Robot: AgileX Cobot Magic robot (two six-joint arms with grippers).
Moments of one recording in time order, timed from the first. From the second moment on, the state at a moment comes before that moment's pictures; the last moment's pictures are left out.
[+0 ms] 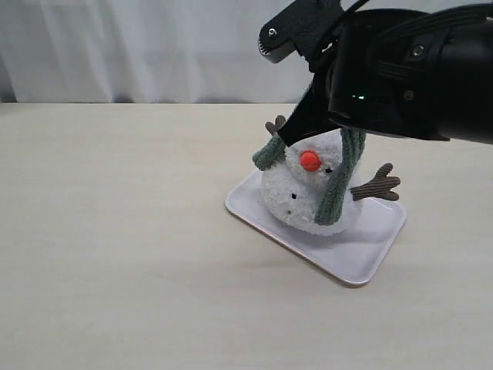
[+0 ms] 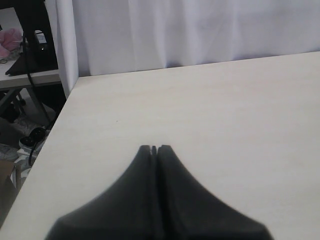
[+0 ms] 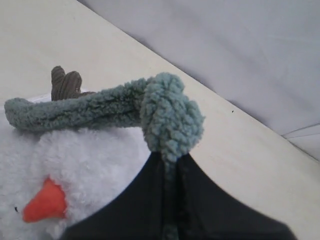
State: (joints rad) left arm -0.04 0.00 0.00 0.04 0.32 0.07; right arm 0.76 1.59 -1.20 -1.10 0.94 0.82
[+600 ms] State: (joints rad) left arm -0.04 0.00 0.00 0.04 0.32 0.07; right arm 0.64 1.59 -1.13 -1.03 0.82 0.85
